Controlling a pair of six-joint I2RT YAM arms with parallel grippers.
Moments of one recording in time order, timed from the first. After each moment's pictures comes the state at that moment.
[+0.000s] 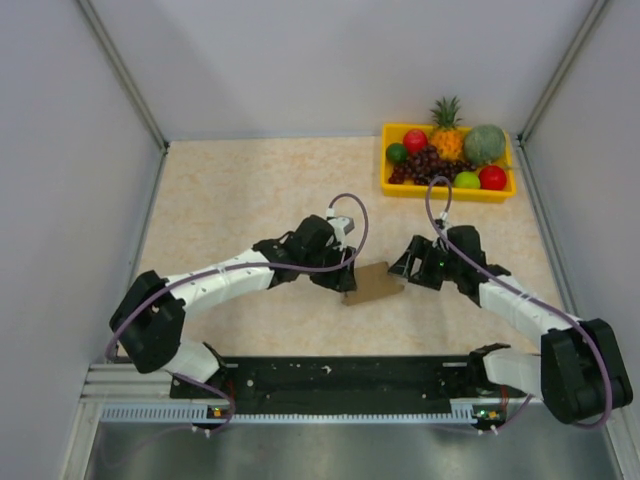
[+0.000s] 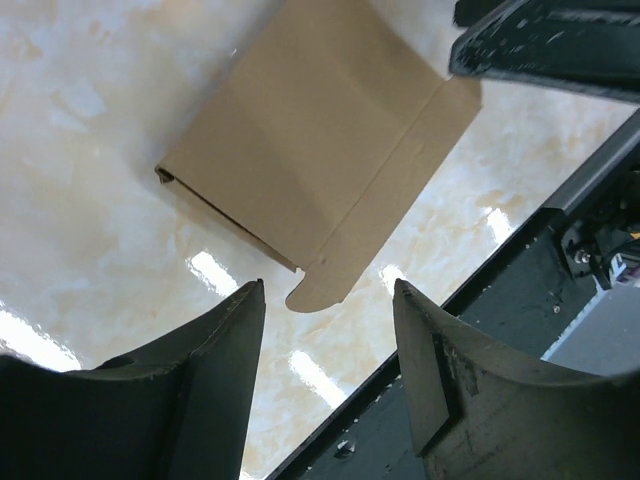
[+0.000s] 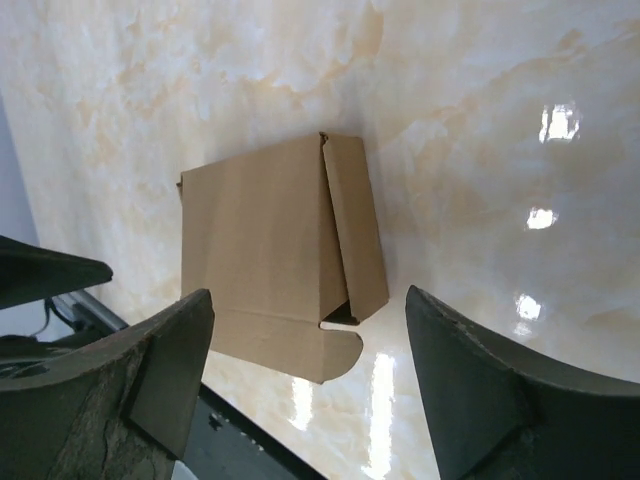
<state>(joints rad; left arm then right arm) -0.84 1.49 0.95 -0.31 0.22 -0.49 0.27 1.17 0.50 -0.10 -0.42 0.61</state>
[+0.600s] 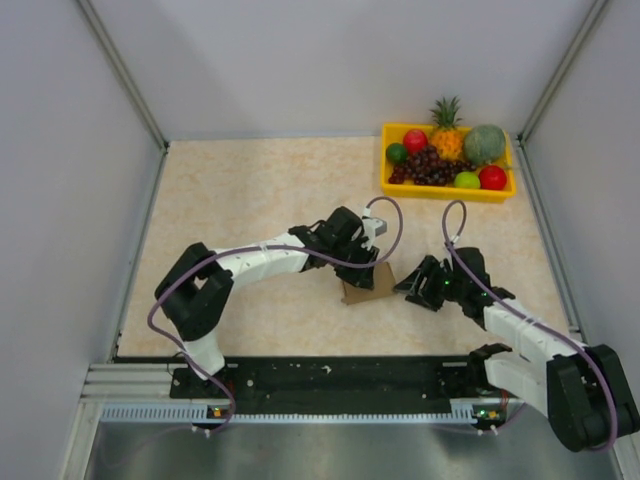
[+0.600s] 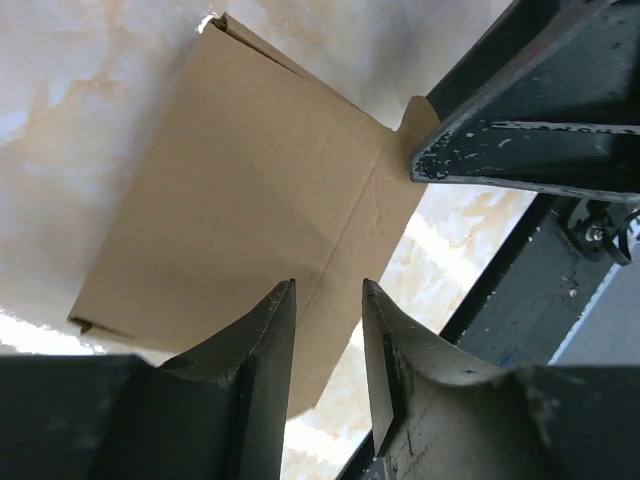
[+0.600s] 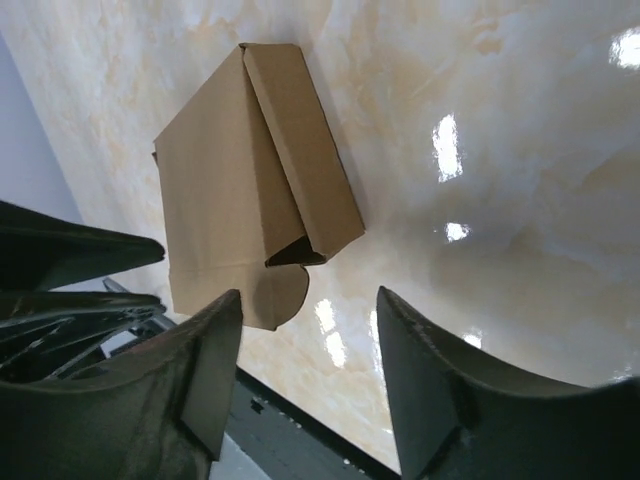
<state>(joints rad) -0.85 1.73 1.17 -0.32 0.38 -0.31 0.27 1.01 0.30 -0.07 -0.43 0.89</state>
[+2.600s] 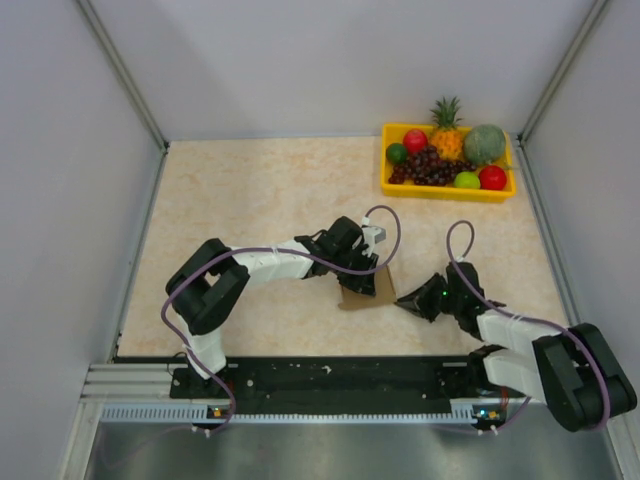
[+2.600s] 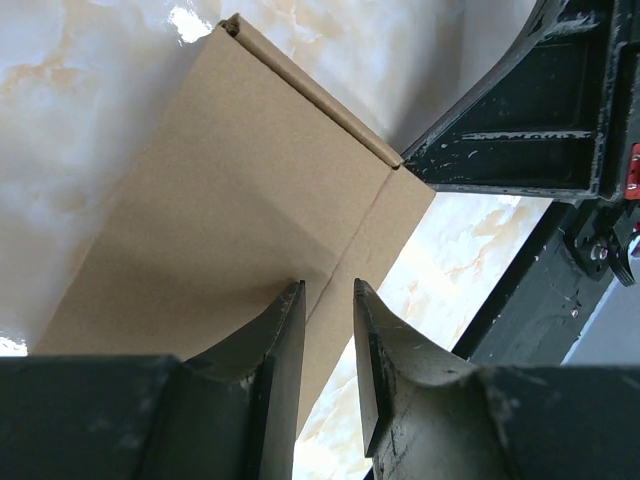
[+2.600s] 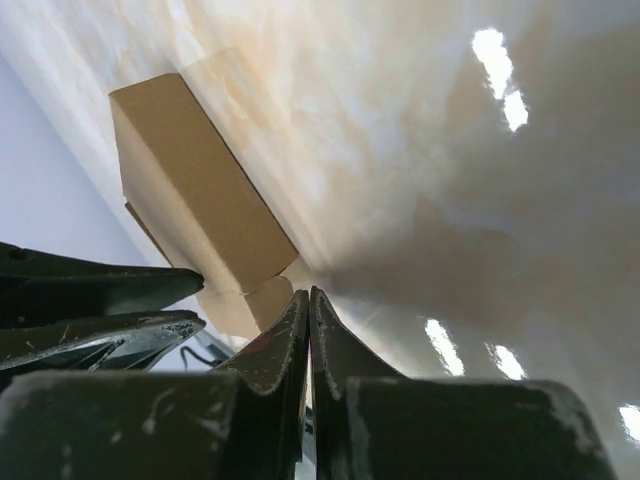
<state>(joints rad) -0.86 1.83 1.10 -0.16 0.42 -0.38 0.31 1.13 0.12 0.24 -0.40 1.25</state>
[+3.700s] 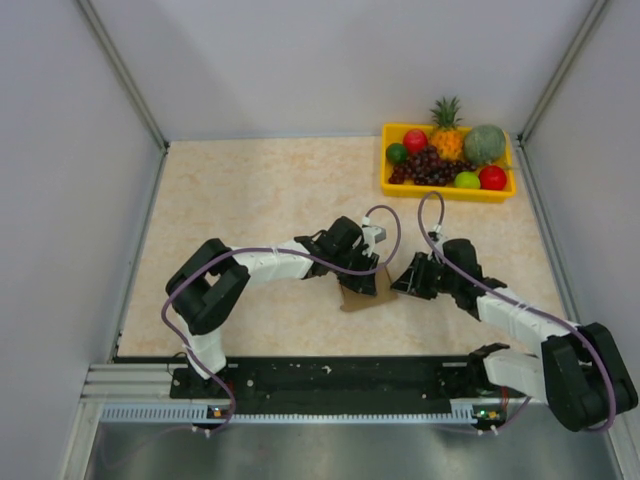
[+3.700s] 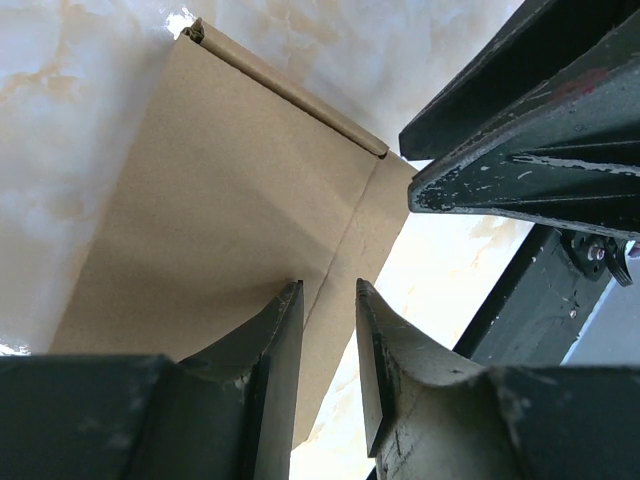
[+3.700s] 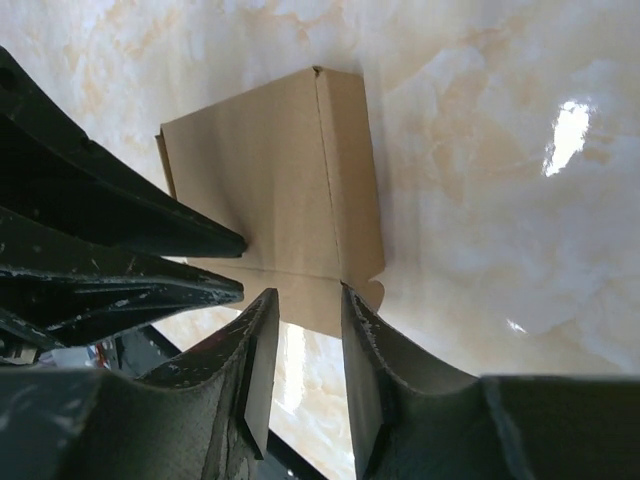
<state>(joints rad) -0.86 1.83 1.10 -0.14 0.43 -0.38 0.33 1.10 0.37 -0.01 -0.44 0.65</state>
